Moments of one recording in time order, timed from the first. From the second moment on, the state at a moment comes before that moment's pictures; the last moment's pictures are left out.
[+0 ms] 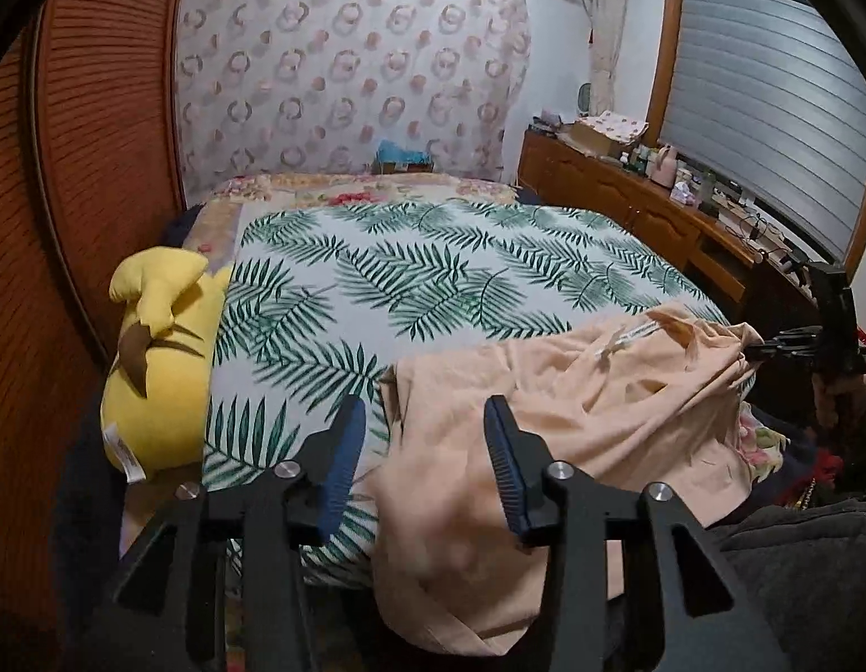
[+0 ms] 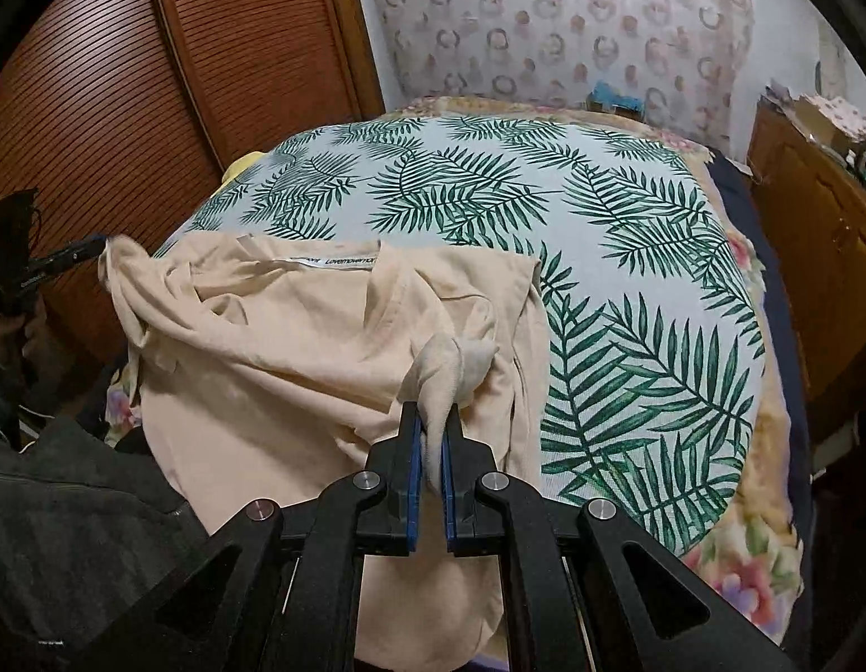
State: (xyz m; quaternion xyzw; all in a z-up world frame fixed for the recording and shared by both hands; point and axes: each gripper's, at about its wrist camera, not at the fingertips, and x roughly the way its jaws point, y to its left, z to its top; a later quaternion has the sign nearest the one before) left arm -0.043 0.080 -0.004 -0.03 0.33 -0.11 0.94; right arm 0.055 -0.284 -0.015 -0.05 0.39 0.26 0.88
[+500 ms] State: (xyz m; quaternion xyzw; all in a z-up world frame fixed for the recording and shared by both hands) left arm 0.012 0.077 -0.023 -0.03 0.36 -0.11 0.93; right arm 0.058 -0.296 0.008 -0.06 0.34 0.21 0.91
